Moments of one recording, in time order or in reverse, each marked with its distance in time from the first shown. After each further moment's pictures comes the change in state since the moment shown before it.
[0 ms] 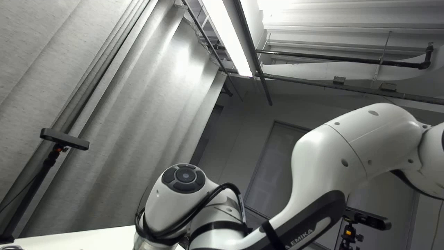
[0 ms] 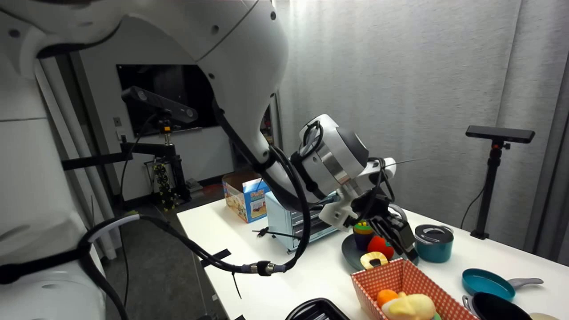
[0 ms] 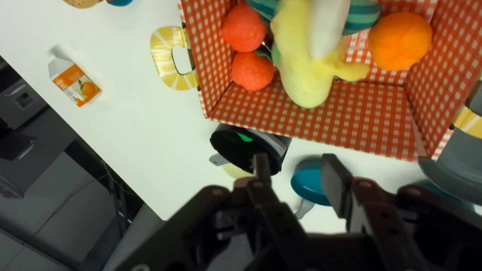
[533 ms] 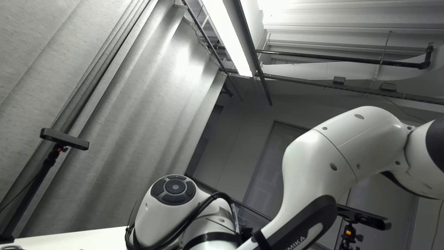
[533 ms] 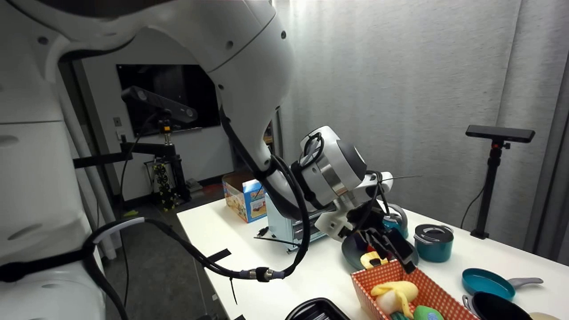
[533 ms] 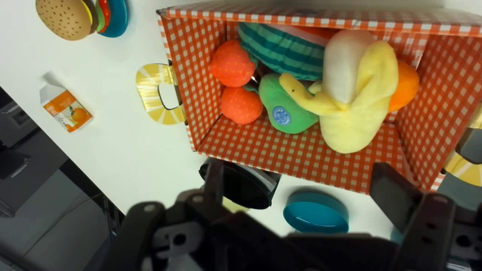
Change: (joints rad) arm 0.005 0.048 0.010 -0.006 0.036 0.000 -0.002
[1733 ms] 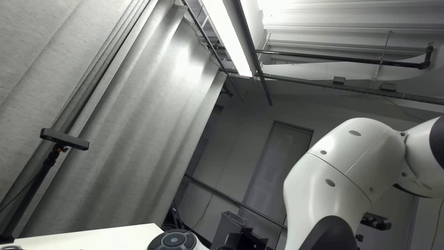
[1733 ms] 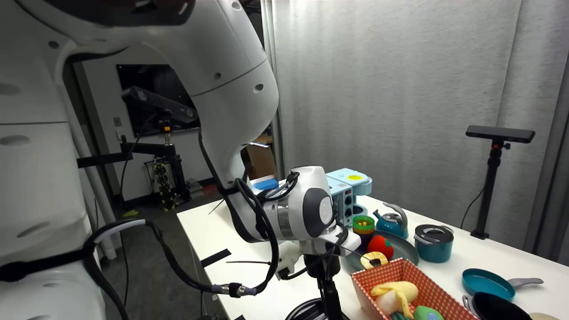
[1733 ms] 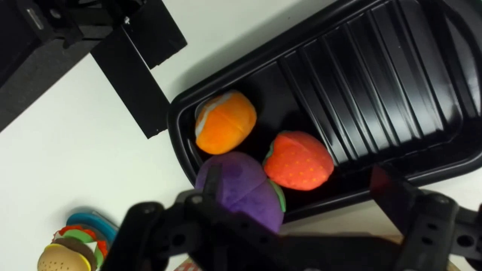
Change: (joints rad) arm 0.045 0.020 0.028 -0.242 0.448 0.035 -0.026
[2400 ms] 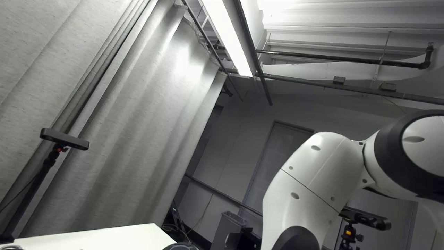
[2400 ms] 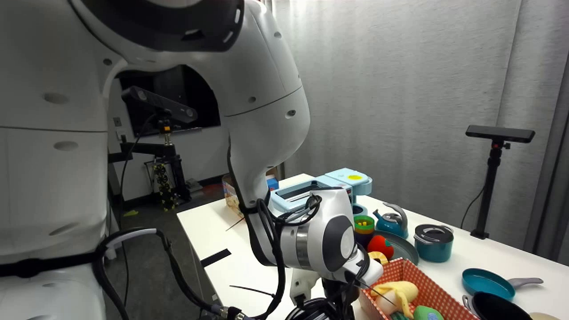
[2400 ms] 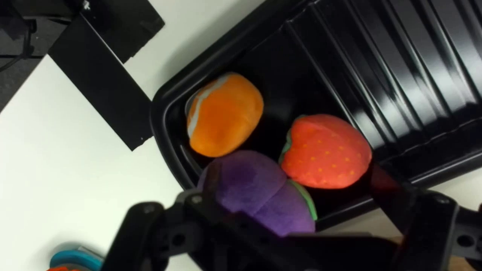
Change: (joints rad) arm 0.001 0.139 -0.121 0.029 0.007 0.165 0.015
